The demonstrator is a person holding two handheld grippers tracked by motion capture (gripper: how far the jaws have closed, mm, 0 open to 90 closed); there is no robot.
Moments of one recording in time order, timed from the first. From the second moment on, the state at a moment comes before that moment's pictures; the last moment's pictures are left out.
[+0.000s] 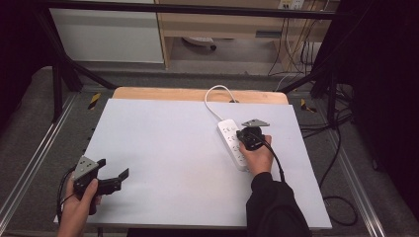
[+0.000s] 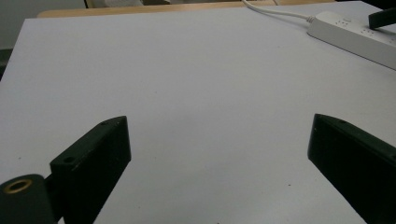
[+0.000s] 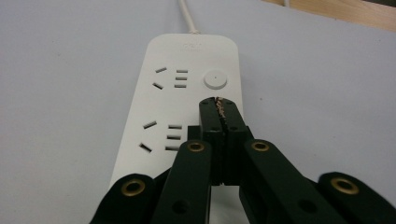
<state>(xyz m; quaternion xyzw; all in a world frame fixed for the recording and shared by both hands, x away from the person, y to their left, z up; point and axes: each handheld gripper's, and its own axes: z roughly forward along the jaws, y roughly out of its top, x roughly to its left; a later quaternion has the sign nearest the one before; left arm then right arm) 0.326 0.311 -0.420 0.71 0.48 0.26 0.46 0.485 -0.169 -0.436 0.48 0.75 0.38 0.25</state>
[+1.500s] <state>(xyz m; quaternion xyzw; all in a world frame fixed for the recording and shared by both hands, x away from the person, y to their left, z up) 0.326 0.313 -0.419 0.71 0.48 0.26 0.46 0.487 -0.171 -0.435 0.48 0.75 0.39 0.24</state>
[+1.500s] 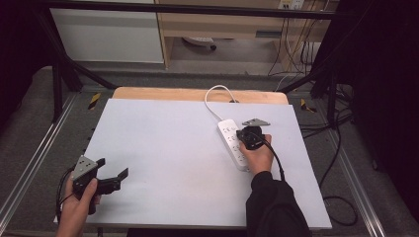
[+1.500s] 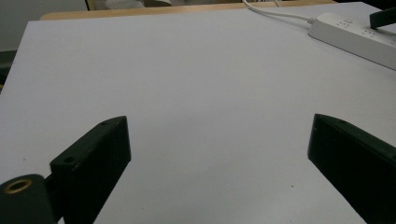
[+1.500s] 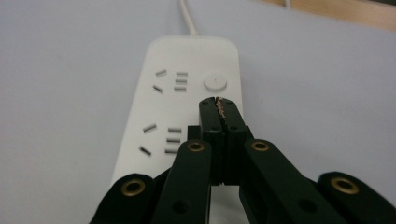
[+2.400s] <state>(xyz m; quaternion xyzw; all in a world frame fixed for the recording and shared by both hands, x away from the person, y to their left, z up) 0.326 0.313 -0.419 0.71 0.47 0.26 0.46 0.485 -0.178 -0.405 0.50 0.74 0.40 0.21</state>
